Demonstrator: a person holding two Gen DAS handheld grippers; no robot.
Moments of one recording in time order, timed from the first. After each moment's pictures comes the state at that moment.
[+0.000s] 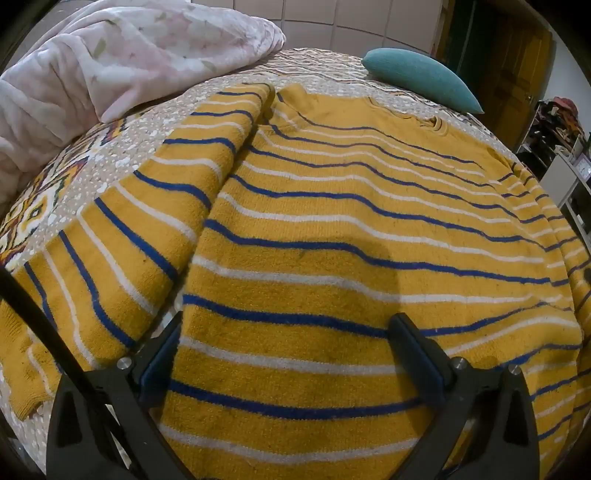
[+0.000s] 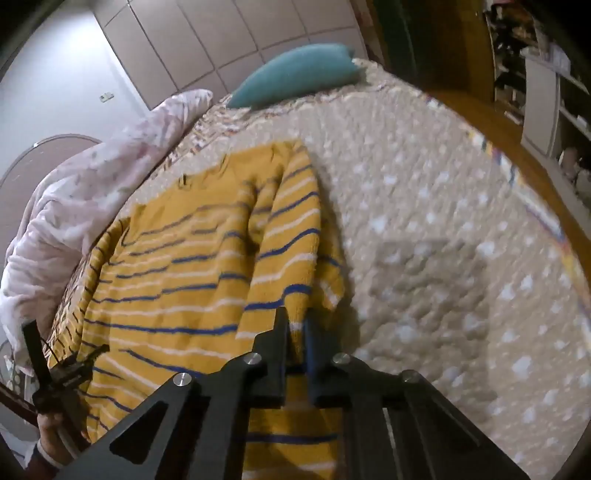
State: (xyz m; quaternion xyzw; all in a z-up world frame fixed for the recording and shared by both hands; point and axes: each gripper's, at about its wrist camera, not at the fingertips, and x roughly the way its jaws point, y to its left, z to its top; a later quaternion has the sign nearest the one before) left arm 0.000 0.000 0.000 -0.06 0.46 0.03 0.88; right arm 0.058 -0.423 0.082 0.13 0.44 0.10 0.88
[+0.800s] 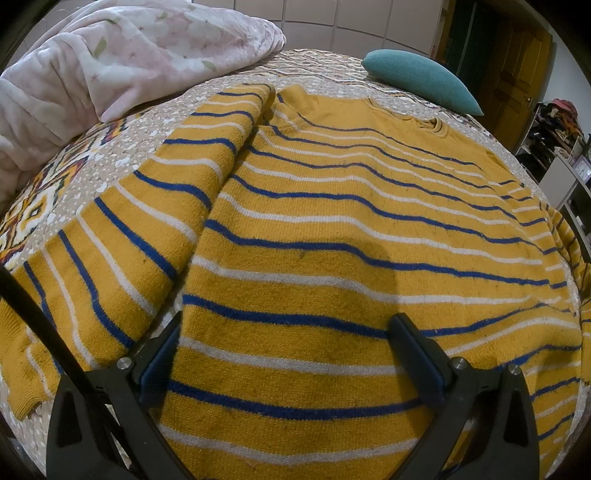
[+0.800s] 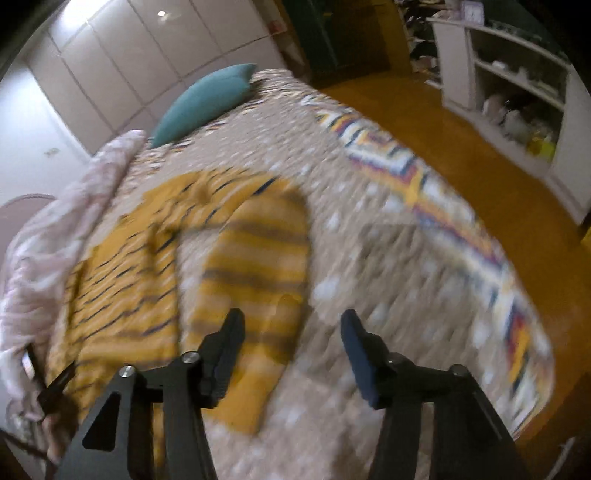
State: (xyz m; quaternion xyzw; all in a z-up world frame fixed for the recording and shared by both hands) left arm 0.000 0.000 0.000 -0.06 0.46 0.03 0.88; right arm -0.050 -0.539 0.086 0.22 0.44 0.00 0.87
